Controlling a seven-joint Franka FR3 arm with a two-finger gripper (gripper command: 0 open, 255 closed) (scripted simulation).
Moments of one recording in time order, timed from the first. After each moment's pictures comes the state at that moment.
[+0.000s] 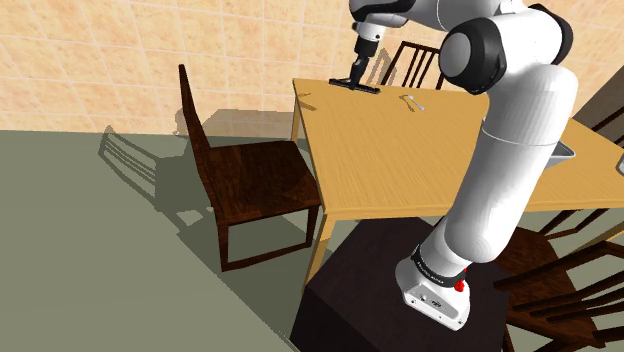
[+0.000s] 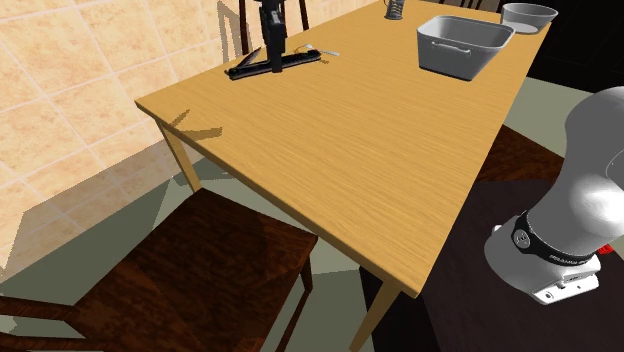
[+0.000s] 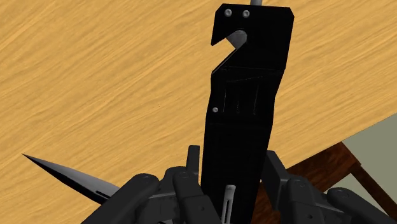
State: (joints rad) arm -0.07 0.27 -0.57 -1.58 0.22 1.79 -0.90
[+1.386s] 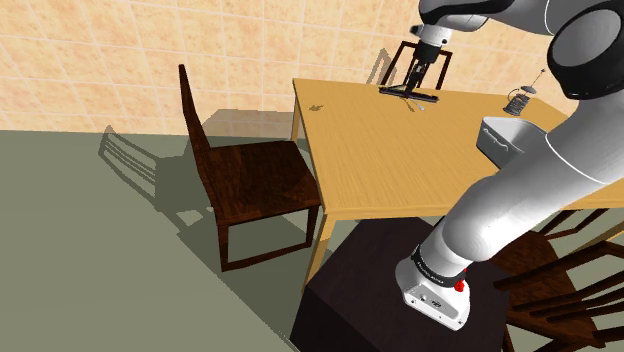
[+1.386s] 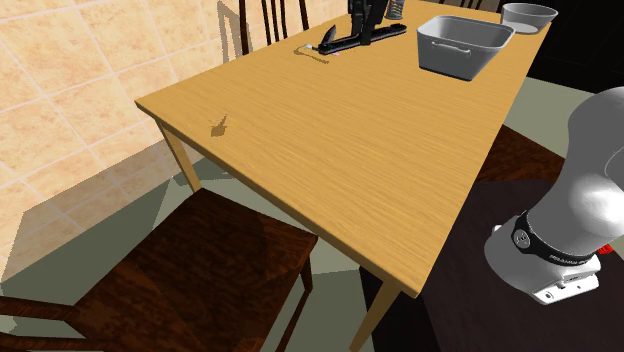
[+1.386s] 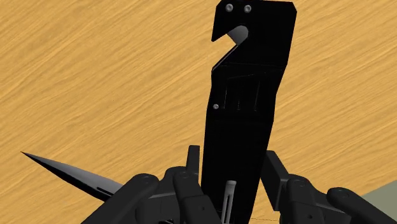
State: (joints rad) arm -0.13 -0.19 -0.65 -1.97 -0.05 1.79 -0.98
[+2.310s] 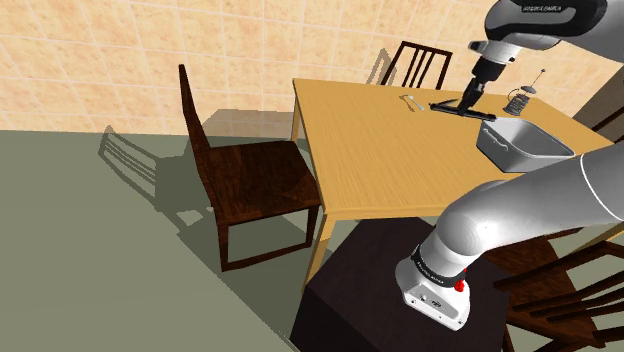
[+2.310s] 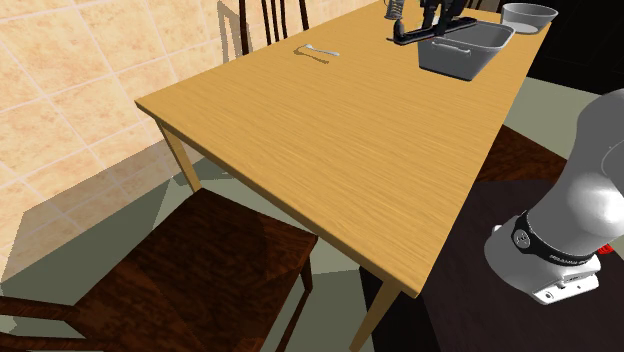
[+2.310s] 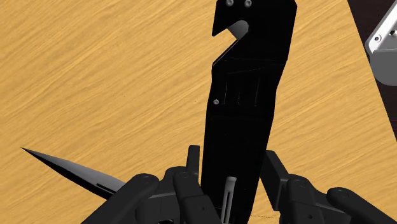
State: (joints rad) arm -0.30 -0.47 -0.75 -2.13 -0.26 1.73 -1.17
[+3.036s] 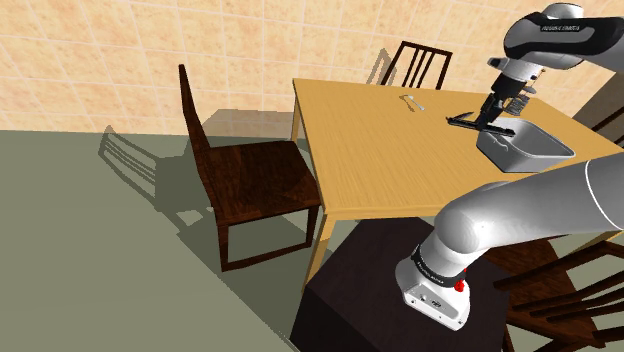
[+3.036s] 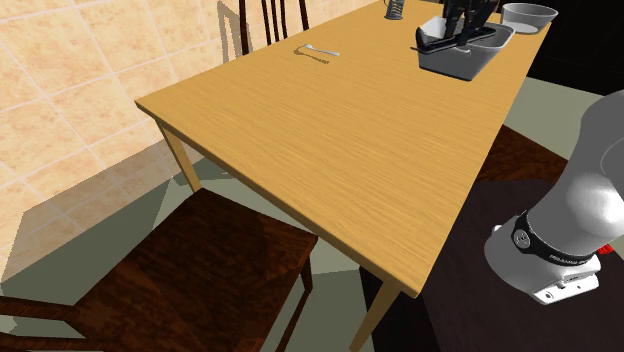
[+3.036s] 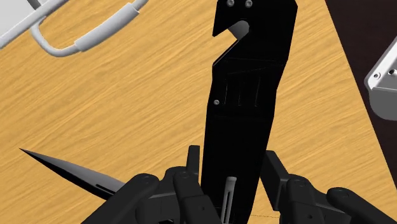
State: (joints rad) arm -0.36 -0.52 -0.84 -2.20 -0.34 1.77 -1.27
